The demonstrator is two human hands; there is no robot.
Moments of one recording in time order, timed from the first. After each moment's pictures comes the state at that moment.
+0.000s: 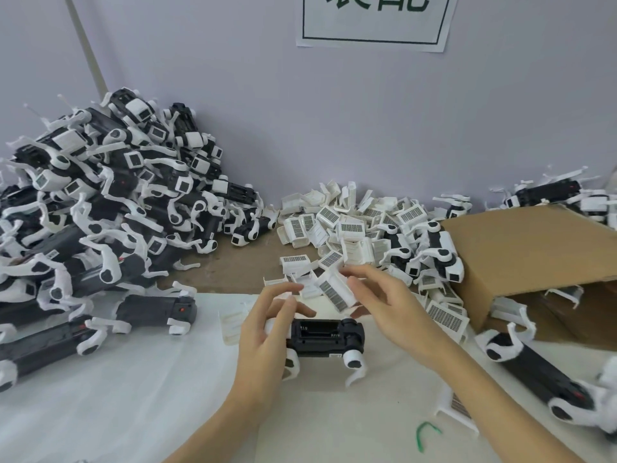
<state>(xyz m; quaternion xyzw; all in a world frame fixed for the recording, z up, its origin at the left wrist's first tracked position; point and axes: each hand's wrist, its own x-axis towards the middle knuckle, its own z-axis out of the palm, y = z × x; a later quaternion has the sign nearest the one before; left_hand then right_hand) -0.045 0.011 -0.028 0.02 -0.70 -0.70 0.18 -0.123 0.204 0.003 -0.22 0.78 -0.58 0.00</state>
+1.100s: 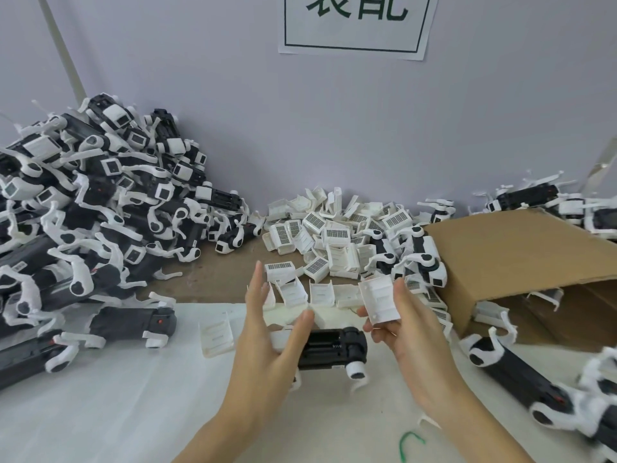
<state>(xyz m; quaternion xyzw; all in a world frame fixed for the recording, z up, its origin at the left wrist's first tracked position) -0.045 0.025 -0.025 -0.03 -0.78 -0.60 0.21 -0.096 0.225 -0.013 -0.04 0.61 -0.79 -0.05</state>
